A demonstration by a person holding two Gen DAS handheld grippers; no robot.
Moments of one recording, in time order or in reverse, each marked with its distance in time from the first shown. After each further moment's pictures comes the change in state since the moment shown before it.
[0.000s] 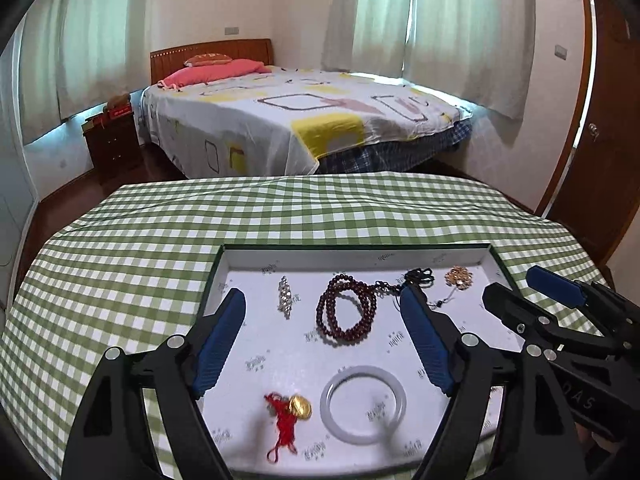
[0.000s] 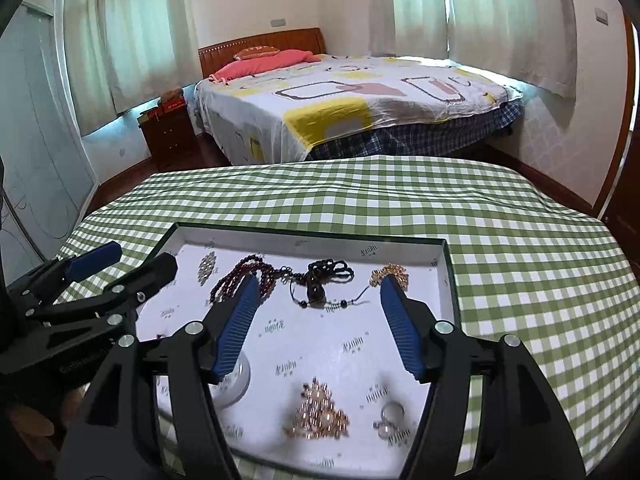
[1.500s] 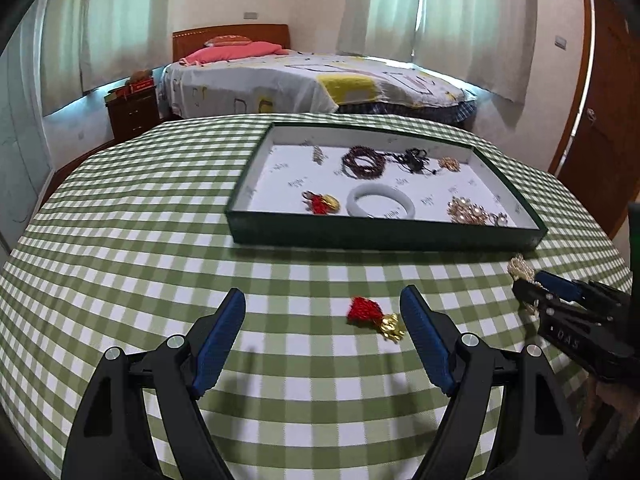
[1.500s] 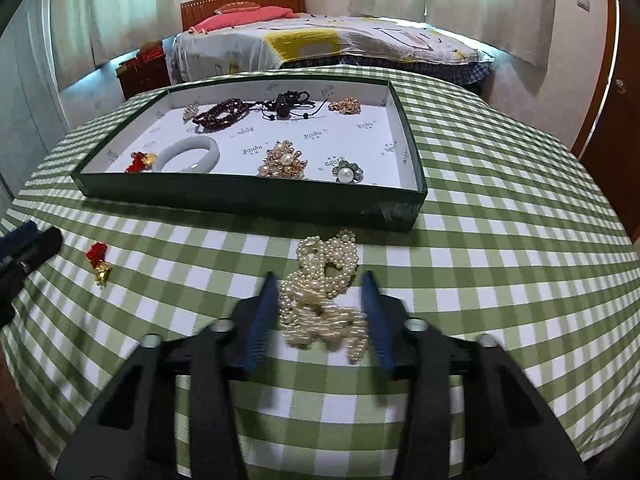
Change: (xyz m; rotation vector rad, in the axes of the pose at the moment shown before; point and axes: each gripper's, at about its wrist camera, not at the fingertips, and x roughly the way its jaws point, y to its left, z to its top) left arm -0.072 0.008 -0.148 -0.032 0.043 0.029; right arm -0.040 -0.010 -0.147 -0.019 0.145 -0.125
